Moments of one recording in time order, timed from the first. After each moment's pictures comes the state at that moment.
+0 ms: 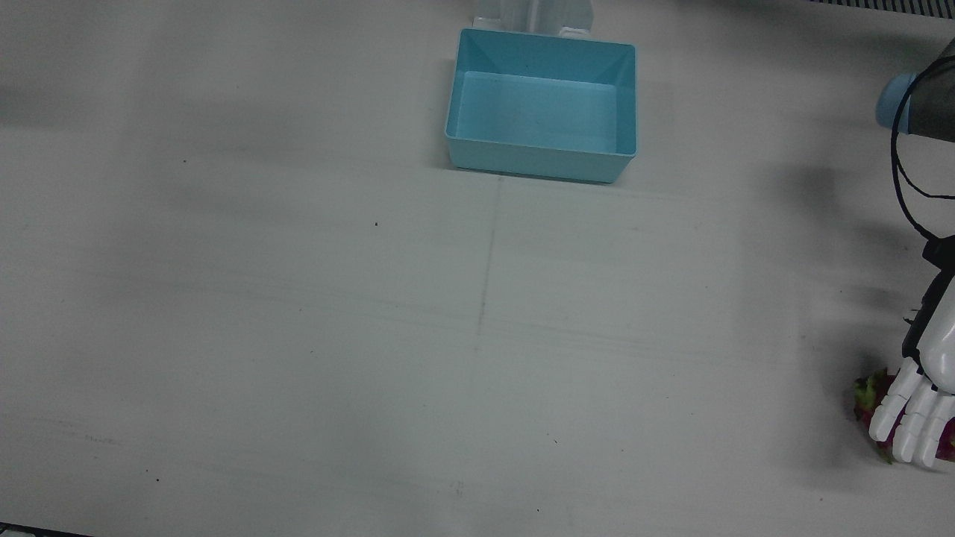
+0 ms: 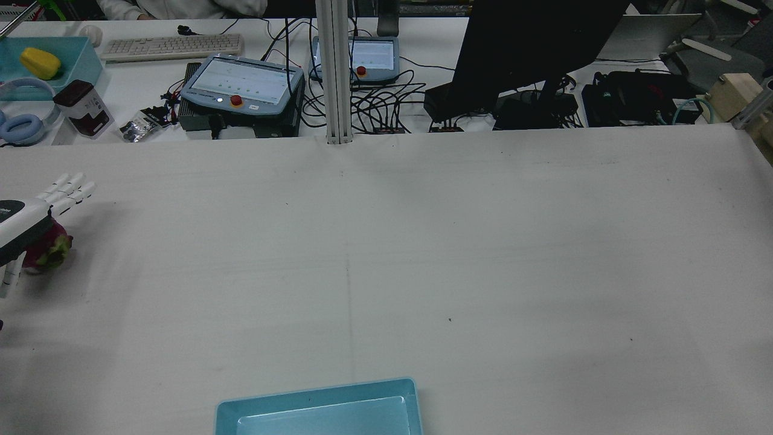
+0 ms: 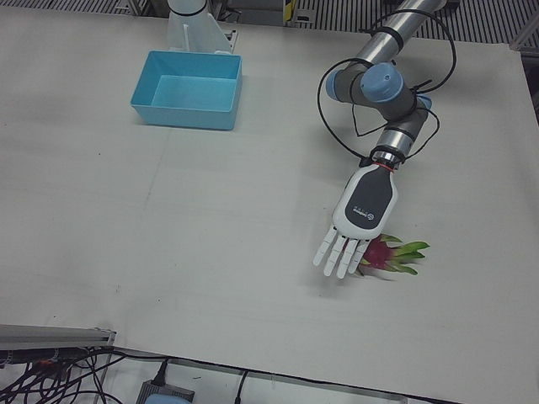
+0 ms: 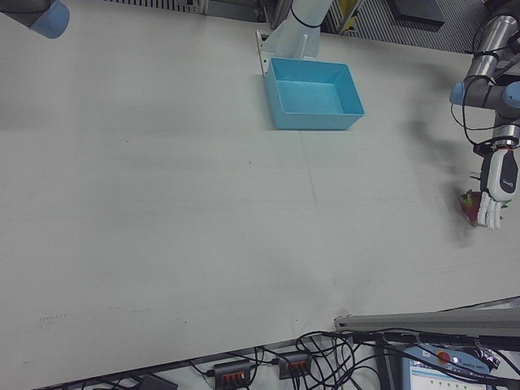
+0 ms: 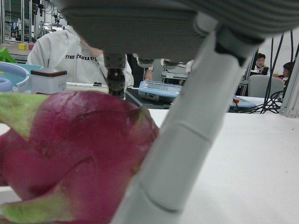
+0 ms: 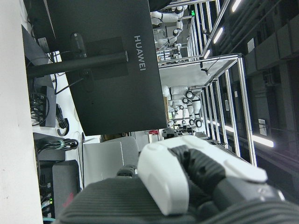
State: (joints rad) left arm -0.94 -1.65 -1.67 0.15 1.39 1.49; right arm 1.48 -1.65 1.69 -3.22 -1.55 0.16
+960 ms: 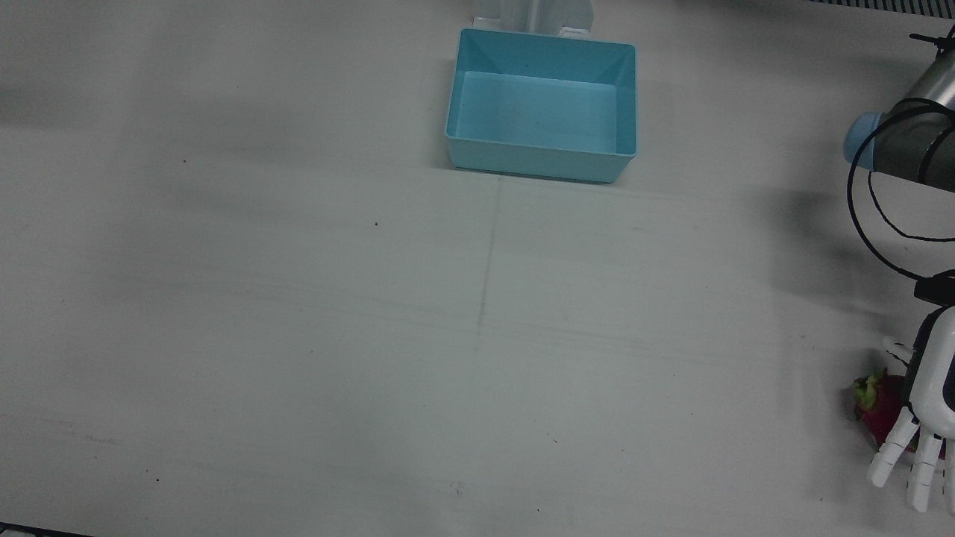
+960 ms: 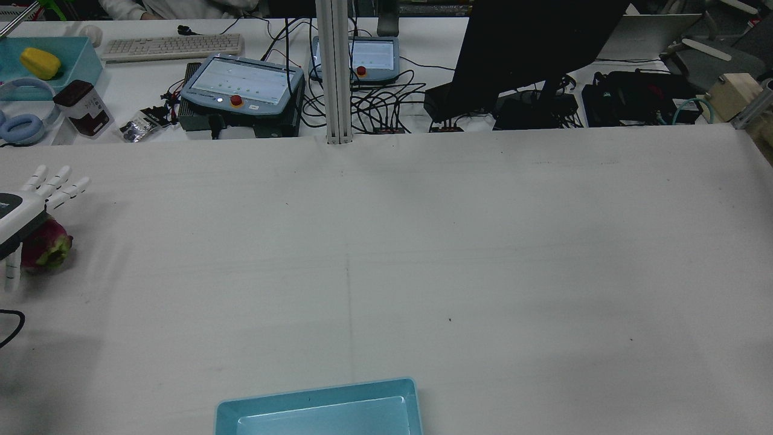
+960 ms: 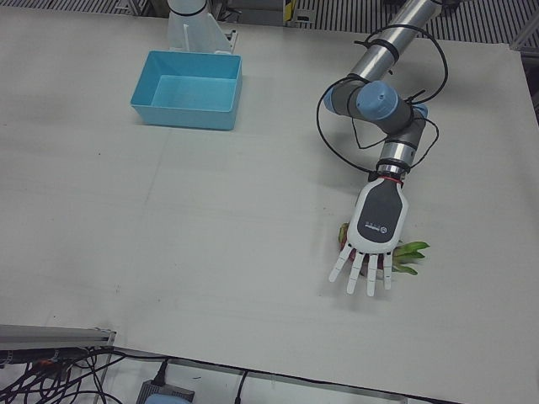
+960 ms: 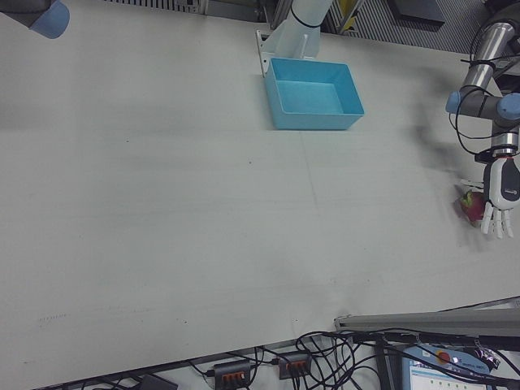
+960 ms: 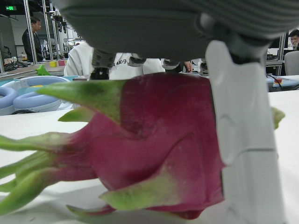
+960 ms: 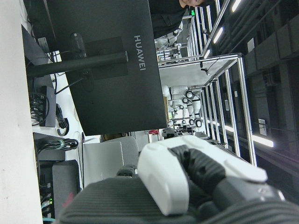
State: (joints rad) left arm -0.93 -1.70 -1.57 0.20 1.29 1.60; right arm 1.48 -1.65 1.69 -3.22 -1.55 0.16
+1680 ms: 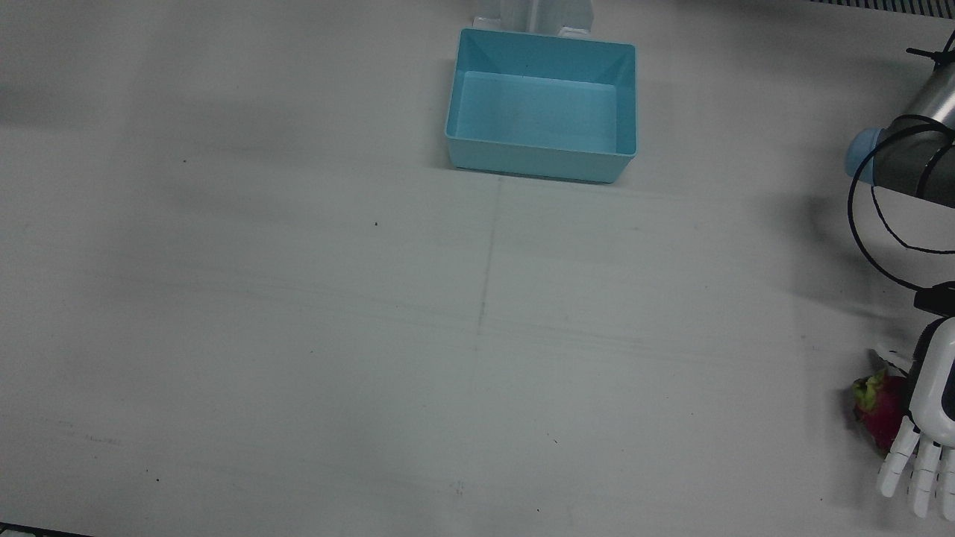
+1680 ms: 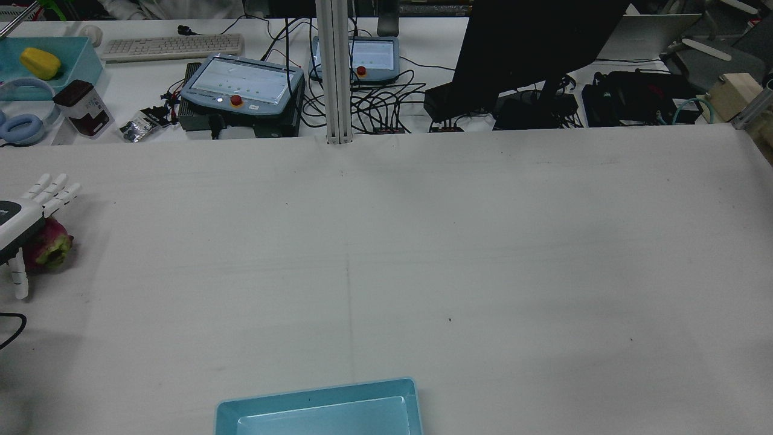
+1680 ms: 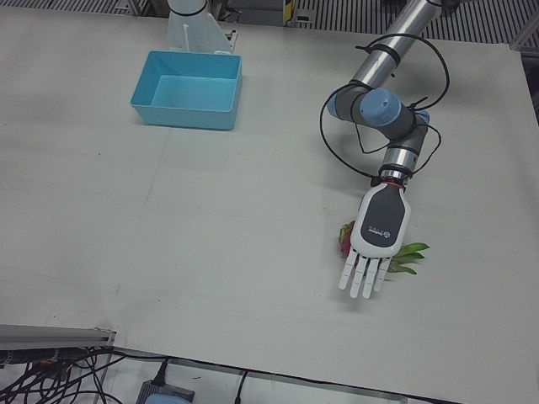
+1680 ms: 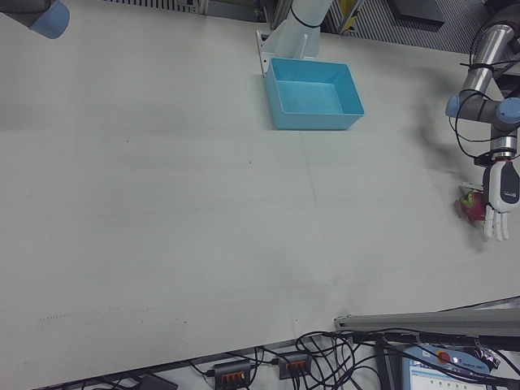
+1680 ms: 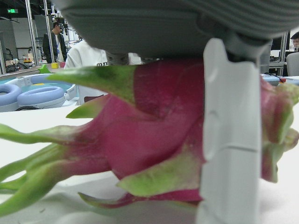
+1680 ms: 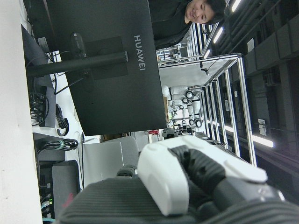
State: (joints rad) left arm -0.93 -1.71 -1.51 0.14 1.28 1.61; right arm 1.48 -1.65 1.69 -3.22 -1.55 0.16
